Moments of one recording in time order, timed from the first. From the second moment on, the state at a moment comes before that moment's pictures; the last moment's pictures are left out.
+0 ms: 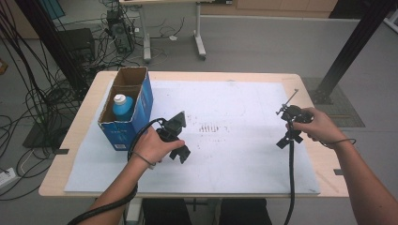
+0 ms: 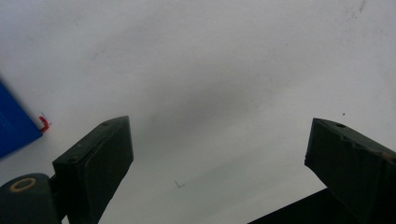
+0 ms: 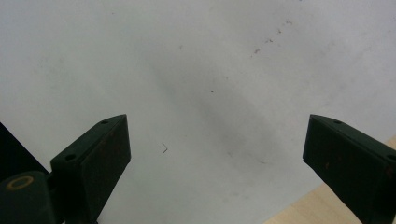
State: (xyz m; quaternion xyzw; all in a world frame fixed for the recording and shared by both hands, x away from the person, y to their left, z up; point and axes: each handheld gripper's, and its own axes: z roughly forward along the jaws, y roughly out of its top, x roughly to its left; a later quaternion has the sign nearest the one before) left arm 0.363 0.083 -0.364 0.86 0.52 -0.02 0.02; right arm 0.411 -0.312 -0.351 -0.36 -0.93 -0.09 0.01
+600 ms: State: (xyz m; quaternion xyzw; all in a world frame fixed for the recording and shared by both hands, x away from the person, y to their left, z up) left arm 0.364 0.083 -0.361 0.86 0.52 -0.02 0.02; right arm 0.412 -0.312 -0.352 -0.36 -0.93 -0.09 0.01
